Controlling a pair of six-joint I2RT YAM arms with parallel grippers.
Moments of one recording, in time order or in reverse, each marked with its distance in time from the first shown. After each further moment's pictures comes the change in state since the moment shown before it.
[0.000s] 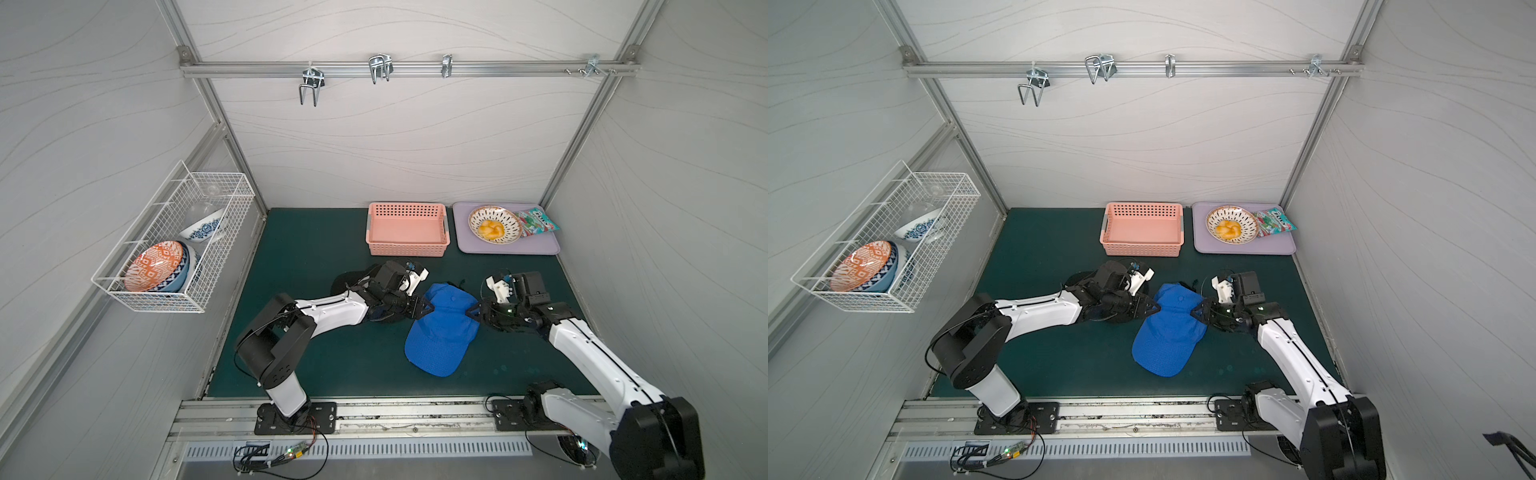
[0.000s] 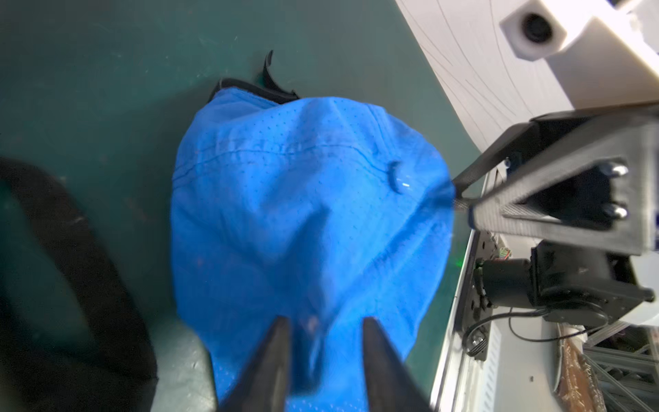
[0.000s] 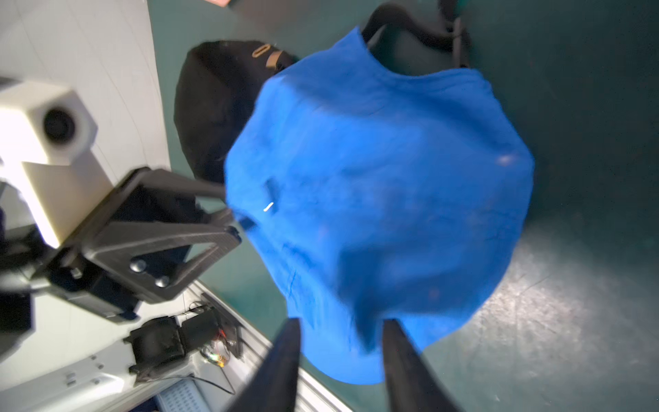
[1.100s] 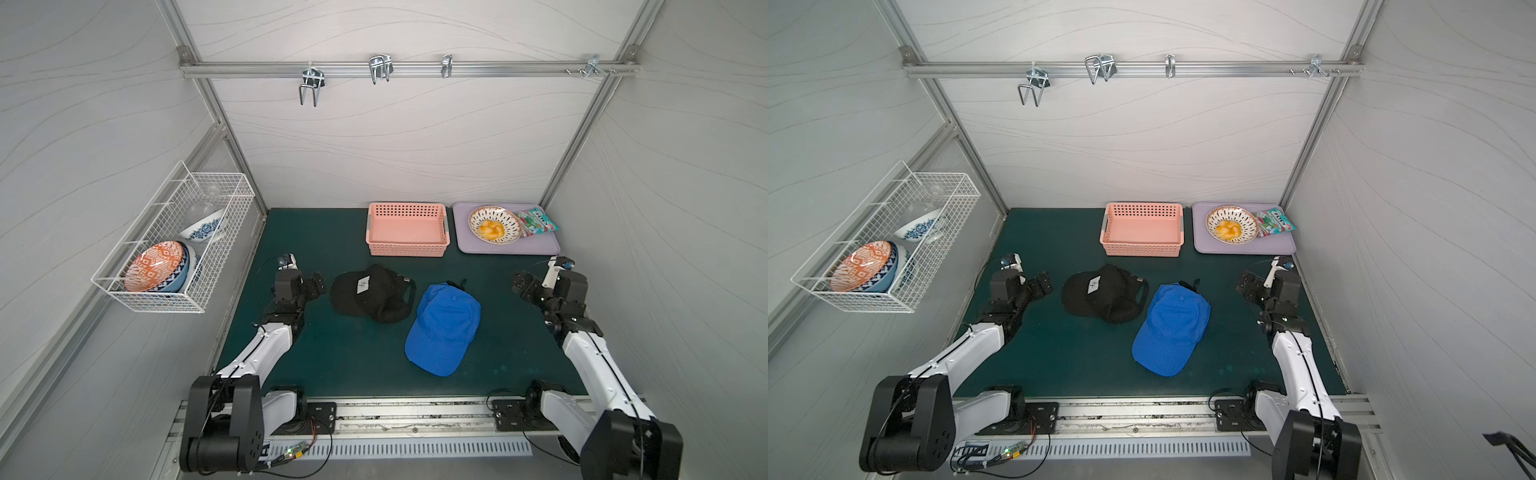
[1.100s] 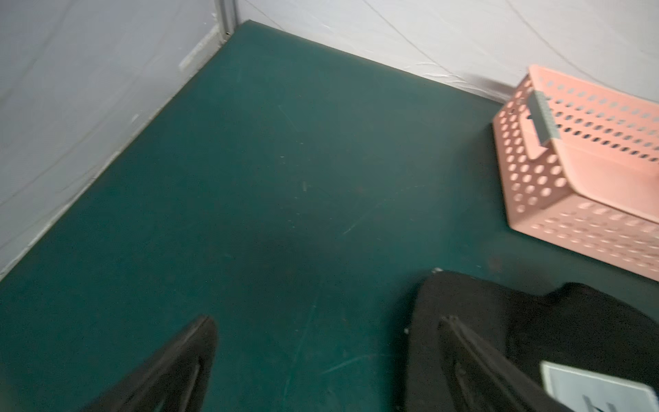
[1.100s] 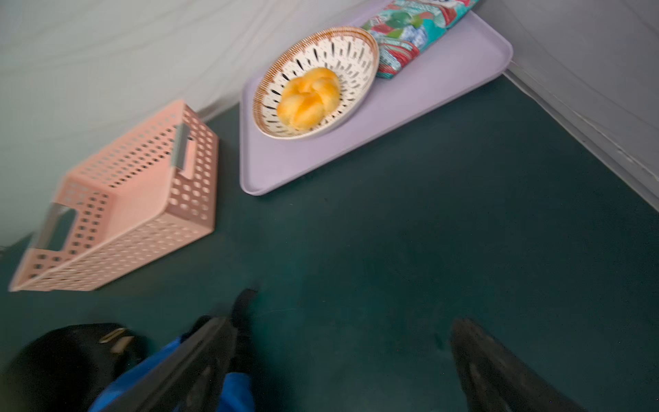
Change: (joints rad) left arm 0.736 -0.509 -0.483 0.171 -0.687 0.134; right arm -0.364 -0.046 -0.154 0.515 0.473 -0.192
